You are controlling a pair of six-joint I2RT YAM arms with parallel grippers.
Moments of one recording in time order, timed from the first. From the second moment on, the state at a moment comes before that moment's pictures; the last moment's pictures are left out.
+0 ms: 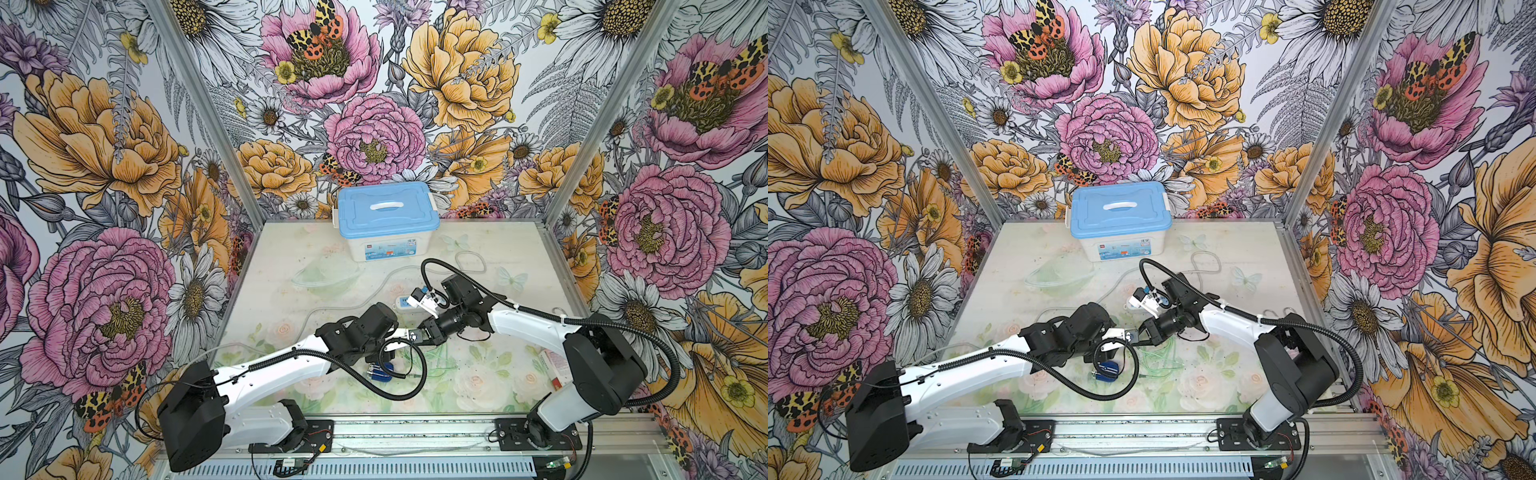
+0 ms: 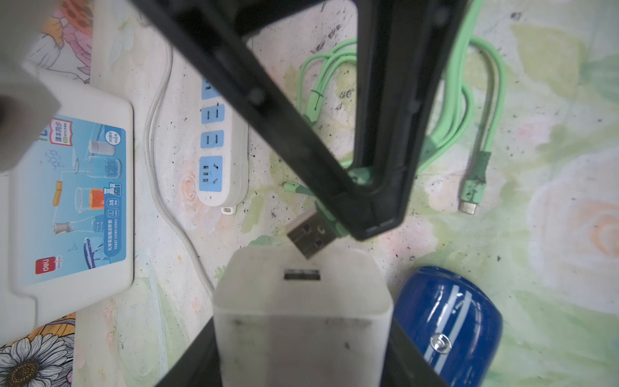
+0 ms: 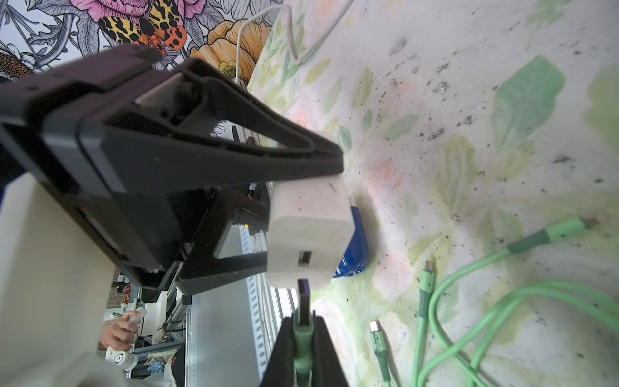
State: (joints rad) left arm -0.94 1.21 0.78 -0.52 -0.15 0.67; right arm 0.60 1.57 0.89 -0.33 -1.00 0.15
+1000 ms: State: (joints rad) left arm -0.96 1.24 0.82 -0.57 -0.17 0.70; right arm 0.63 1.61 0.93 -0.38 -1.00 0.12
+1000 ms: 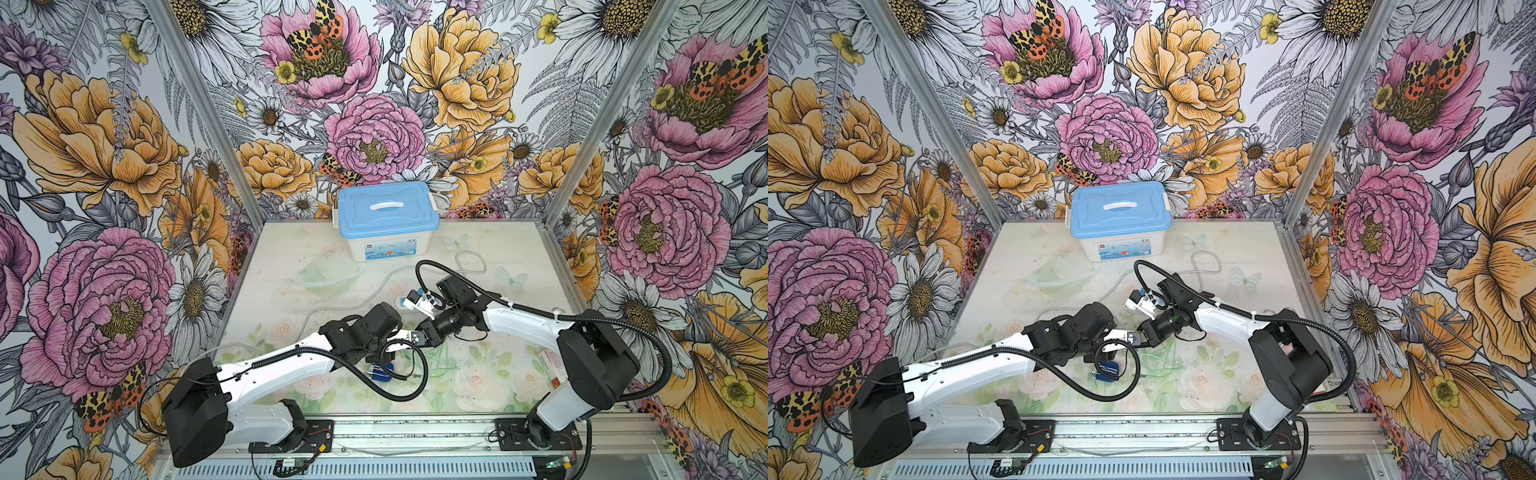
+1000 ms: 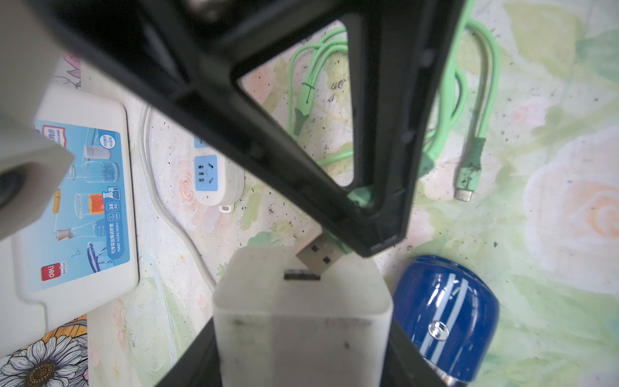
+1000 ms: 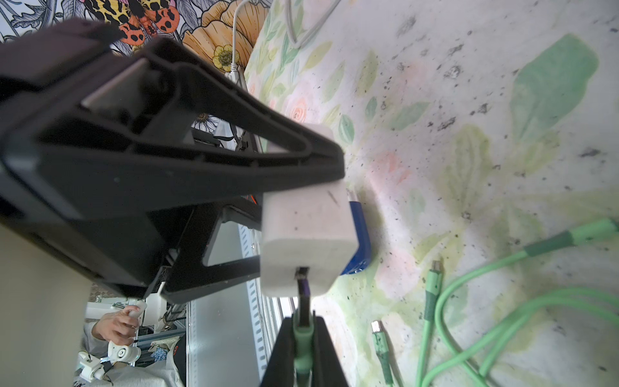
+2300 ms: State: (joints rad) left arm -1.09 1.28 0.86 -0.70 -0.26 0.89; right arm 0.67 1.68 0.93 -0.46 -1.07 0.09
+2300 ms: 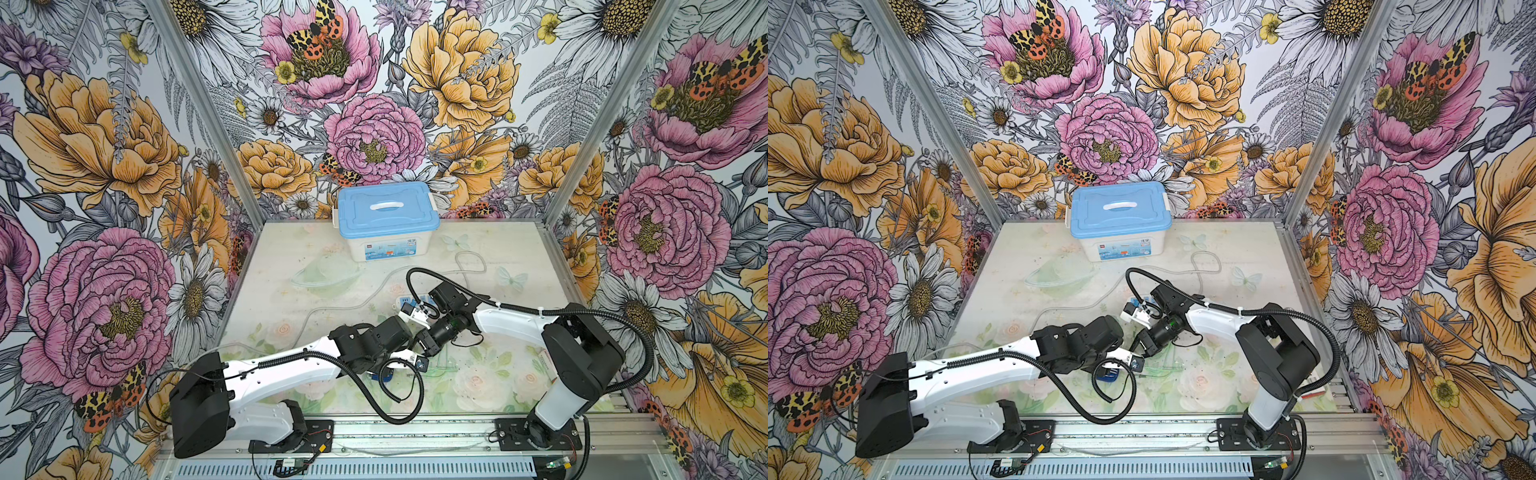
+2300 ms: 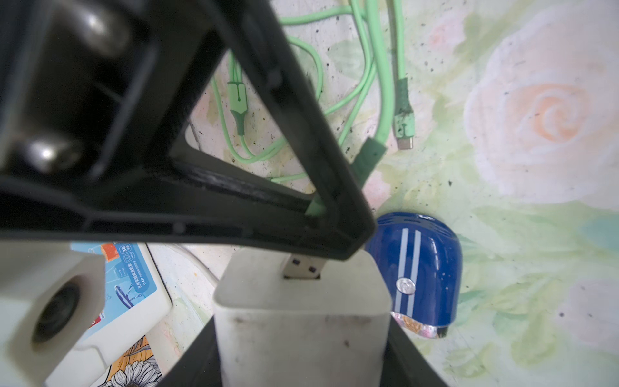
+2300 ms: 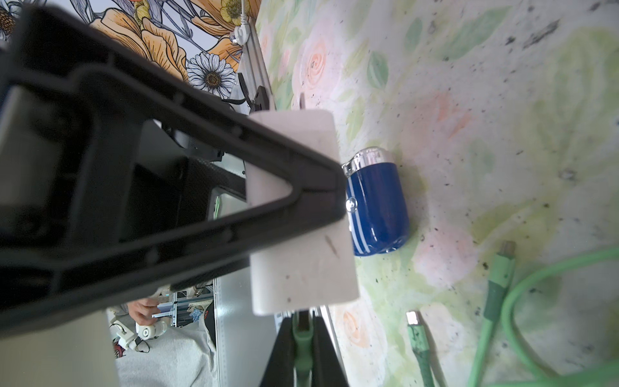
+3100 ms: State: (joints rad) left arm -1.12 1.30 0.88 -0.73 -0.27 0.96; right arm 0.69 1.67 0.93 -0.49 -1.05 0.10
